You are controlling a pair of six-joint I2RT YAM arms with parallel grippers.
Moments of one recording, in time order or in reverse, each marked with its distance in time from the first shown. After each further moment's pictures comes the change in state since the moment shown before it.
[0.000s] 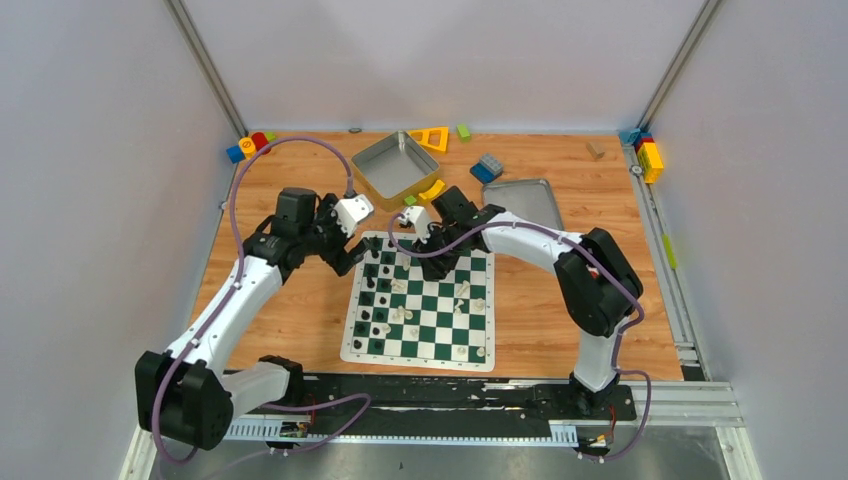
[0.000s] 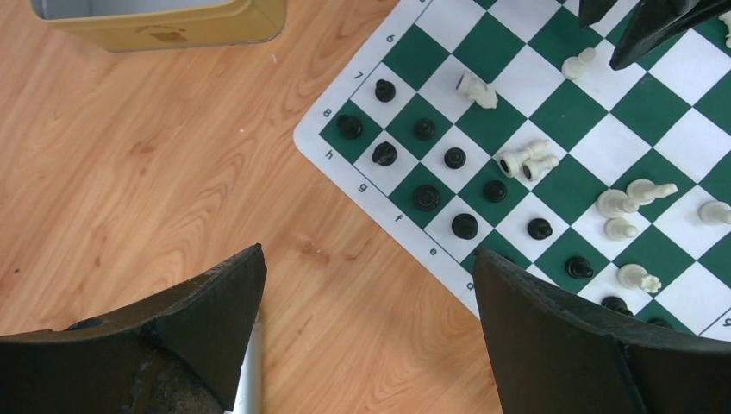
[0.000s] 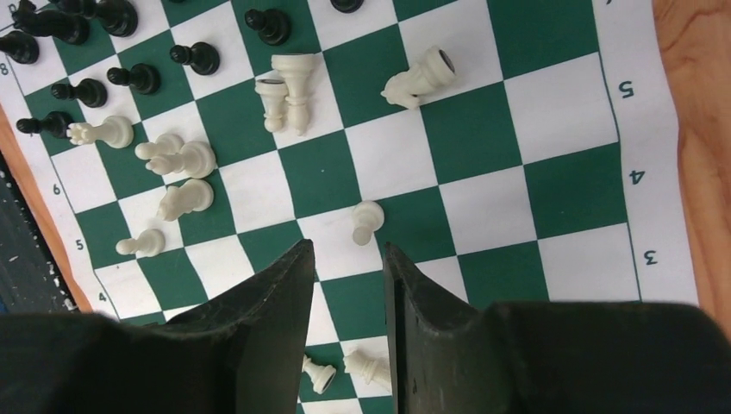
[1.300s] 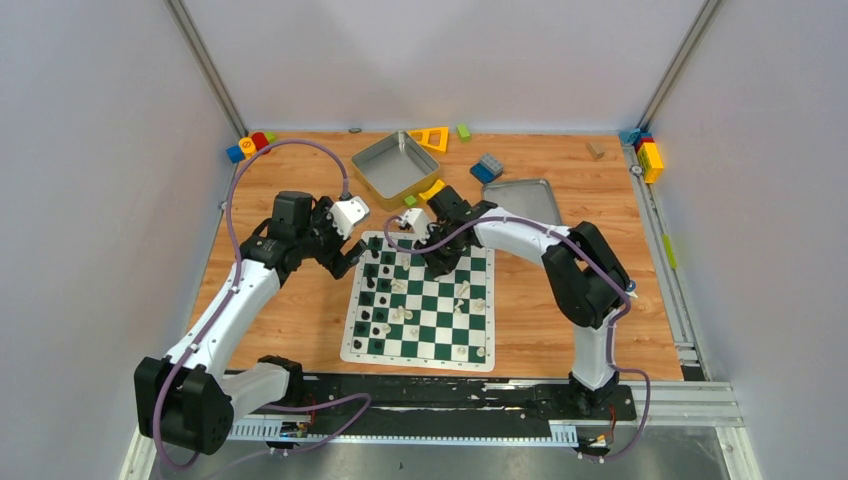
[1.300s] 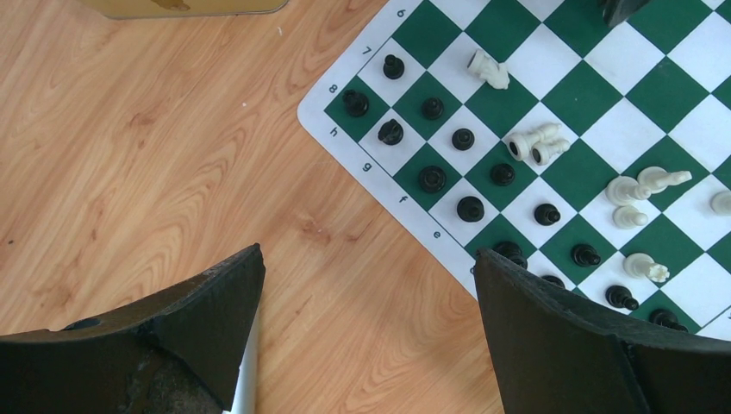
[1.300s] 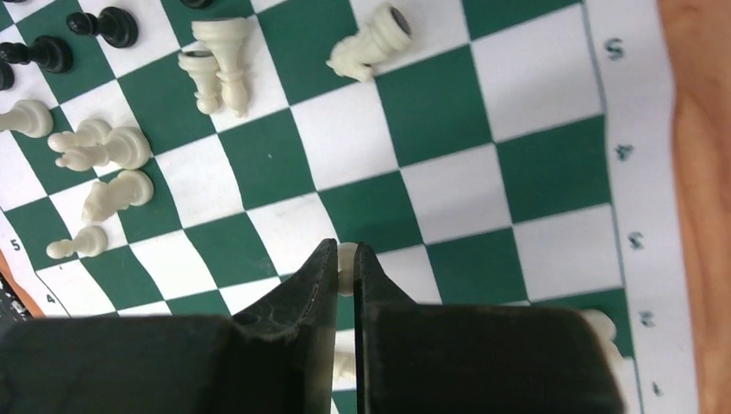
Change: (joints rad) left arm 0.045 -0.046 -0.022 -0.024 -0.018 -0.006; right arm 0.006 0.106 0.082 -0.070 0.078 -0.024
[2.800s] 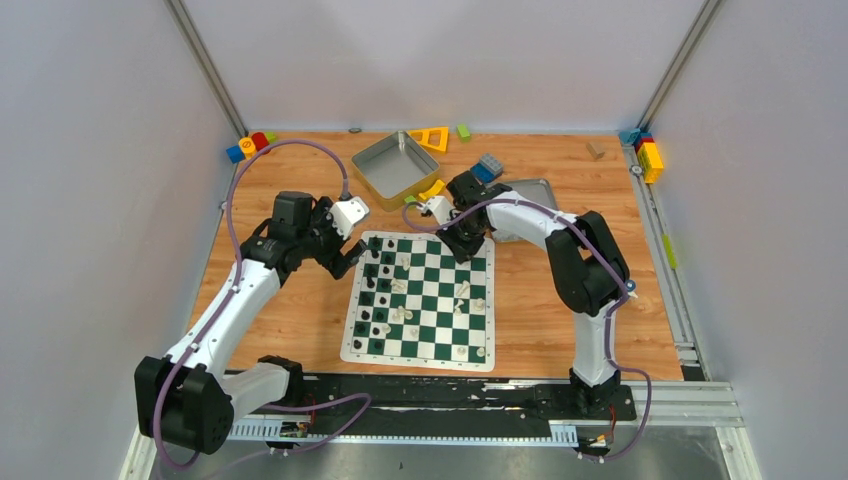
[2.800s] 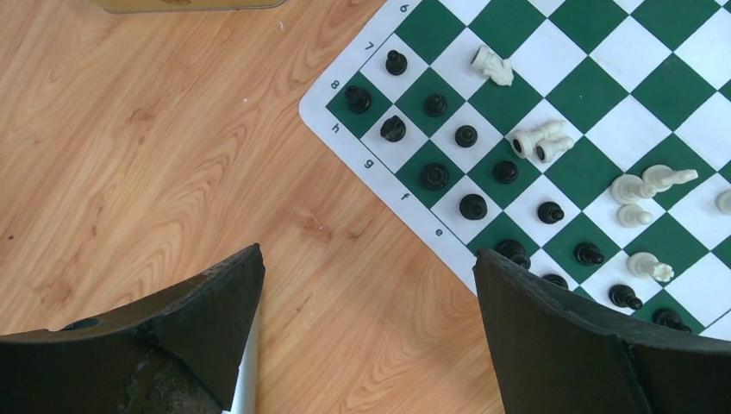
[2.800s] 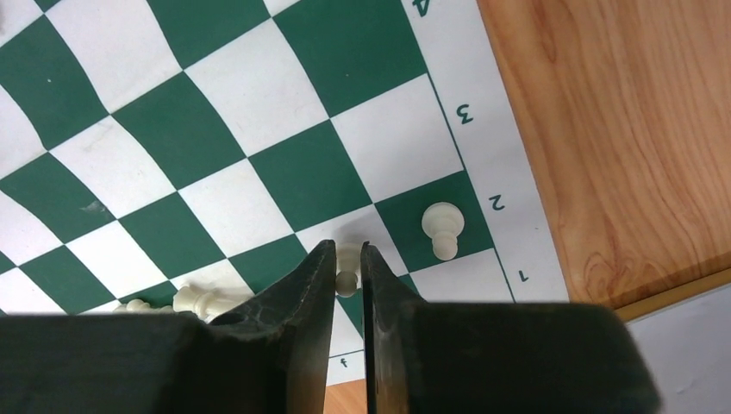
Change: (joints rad) left arm 0.001 0.002 -0.002 0.000 -0.008 0.000; right arm -0.130 0.047 0.087 -0.164 0.134 -0.090
